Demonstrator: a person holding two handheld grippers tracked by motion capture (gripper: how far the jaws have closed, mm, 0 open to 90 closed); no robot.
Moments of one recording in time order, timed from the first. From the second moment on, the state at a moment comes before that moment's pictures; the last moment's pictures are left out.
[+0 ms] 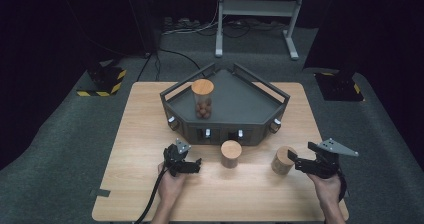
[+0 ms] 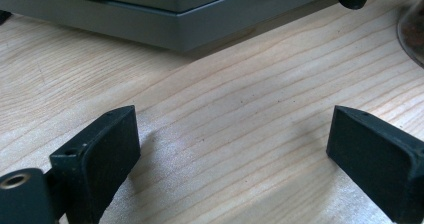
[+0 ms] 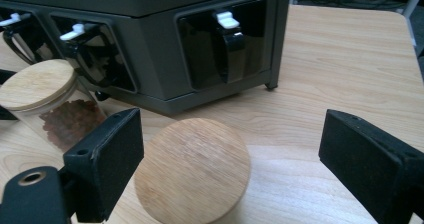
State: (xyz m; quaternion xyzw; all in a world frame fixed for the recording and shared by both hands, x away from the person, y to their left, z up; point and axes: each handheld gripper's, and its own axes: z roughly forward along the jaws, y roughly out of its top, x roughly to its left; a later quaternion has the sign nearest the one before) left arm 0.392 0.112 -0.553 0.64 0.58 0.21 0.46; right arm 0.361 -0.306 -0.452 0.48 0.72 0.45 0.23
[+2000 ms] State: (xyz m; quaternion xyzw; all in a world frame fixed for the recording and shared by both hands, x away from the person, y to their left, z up) left arm 0.392 0.112 -0.553 0.64 0.58 0.21 0.46; right arm 0.358 -0.241 -0.461 0.42 0.76 0.46 0.20
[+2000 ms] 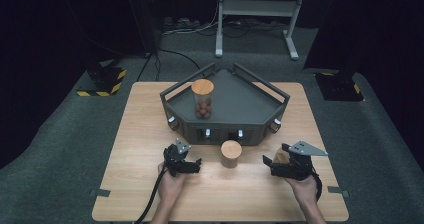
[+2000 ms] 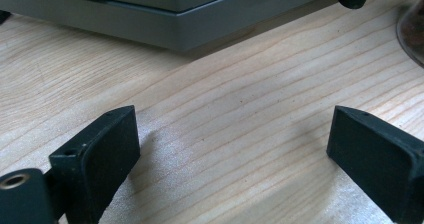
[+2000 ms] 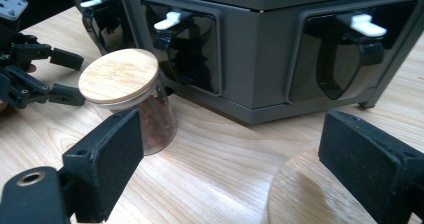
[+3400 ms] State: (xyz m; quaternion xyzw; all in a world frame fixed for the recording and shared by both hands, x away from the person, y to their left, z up) left arm 0.391 0.112 -0.553 0.65 0.58 0.21 0.46; right arm 0.352 -0.212 -0.483 0.40 0.78 0.45 0.19
